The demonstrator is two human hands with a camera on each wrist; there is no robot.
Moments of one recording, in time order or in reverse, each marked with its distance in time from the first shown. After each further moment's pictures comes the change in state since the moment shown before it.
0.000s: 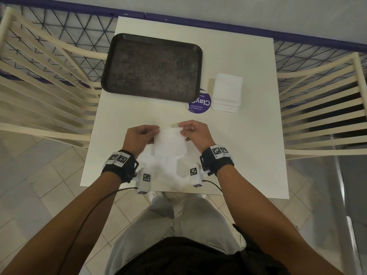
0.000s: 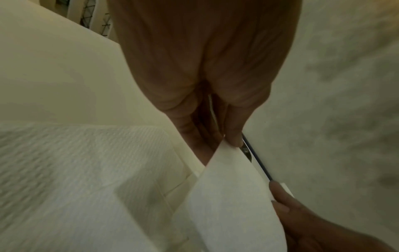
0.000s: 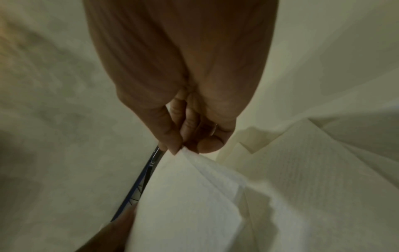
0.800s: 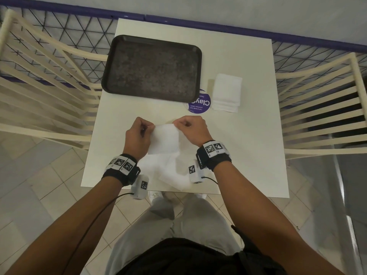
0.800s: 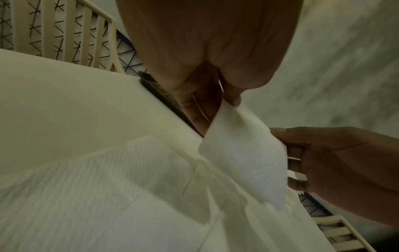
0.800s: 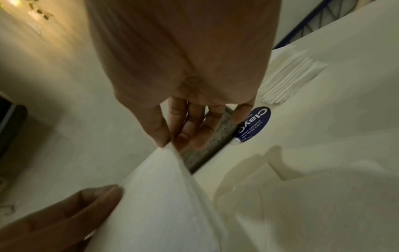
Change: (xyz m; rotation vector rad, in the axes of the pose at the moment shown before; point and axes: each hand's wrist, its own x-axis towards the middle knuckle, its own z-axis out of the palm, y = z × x) left_hand -0.013 0.005 0.001 0.341 0.146 0.347; right_hand -0.003 -0.032 0.011 -0.432 0.045 -0.142
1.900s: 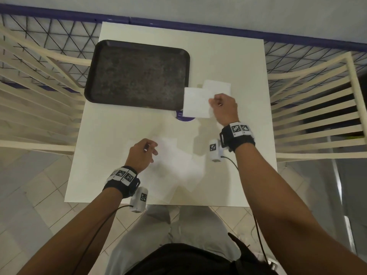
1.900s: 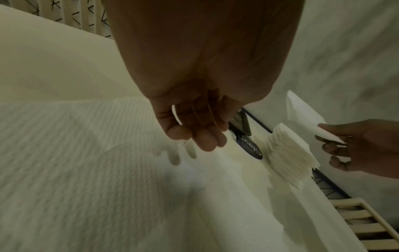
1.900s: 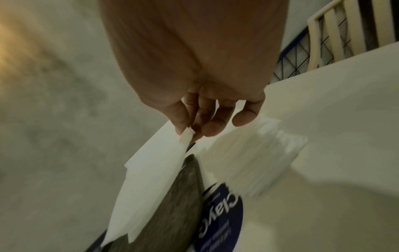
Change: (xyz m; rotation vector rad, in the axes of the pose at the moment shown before) left_hand 0.009 -0.009 0.058 0.097 -0.259 -0.249; right_hand 0.085 0.050 -0.137 0.007 0.329 0.128
